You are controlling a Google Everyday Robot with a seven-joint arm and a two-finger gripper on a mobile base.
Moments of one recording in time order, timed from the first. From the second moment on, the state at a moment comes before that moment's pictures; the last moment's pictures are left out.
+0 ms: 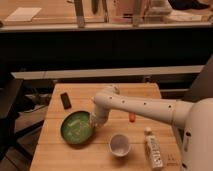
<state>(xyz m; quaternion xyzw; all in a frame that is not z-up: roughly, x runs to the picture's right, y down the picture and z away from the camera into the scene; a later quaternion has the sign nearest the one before) -0.062 0.215 0.788 -0.21 -0.36 -0.54 0.73</state>
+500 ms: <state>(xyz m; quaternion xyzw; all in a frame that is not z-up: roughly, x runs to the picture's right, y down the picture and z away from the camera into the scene) -0.058 0.212 0.791 -0.22 -0.36 -0.53 0.73</state>
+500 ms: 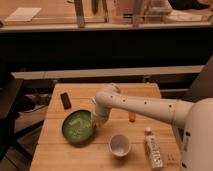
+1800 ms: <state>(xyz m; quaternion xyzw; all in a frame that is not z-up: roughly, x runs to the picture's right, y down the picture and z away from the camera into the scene) -0.038 0.216 0.784 -0.24 -0.36 -0.52 0.74</state>
